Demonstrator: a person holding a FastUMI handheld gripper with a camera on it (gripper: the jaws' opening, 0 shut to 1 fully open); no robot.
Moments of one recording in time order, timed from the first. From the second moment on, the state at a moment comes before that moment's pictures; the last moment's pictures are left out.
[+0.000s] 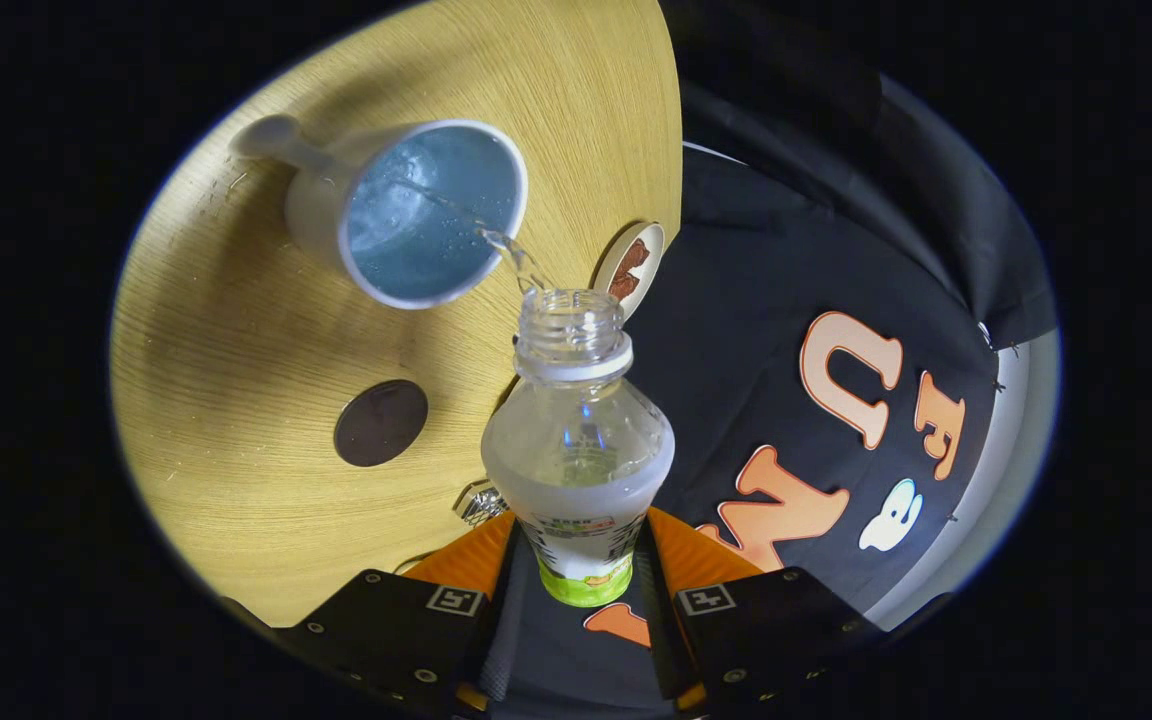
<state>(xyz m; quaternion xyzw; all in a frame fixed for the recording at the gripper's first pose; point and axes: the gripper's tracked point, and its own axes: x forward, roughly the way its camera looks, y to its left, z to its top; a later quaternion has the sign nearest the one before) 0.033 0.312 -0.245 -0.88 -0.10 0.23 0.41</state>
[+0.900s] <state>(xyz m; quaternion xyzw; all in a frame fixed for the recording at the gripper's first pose) 0.035 0.321 -0.237 -0.89 -0.11 0.23 0.38</state>
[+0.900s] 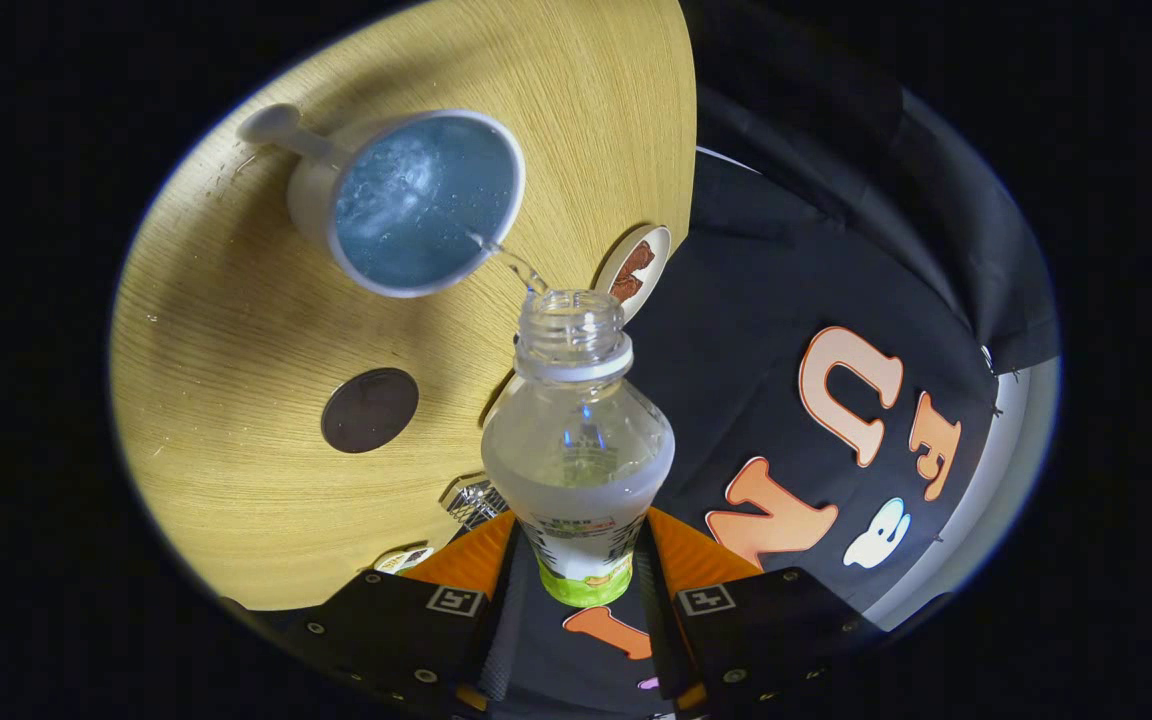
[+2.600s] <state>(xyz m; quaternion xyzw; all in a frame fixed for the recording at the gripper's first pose) 0.024 0.331 -0.208 -0.91 -0.13 0.20 0.32</state>
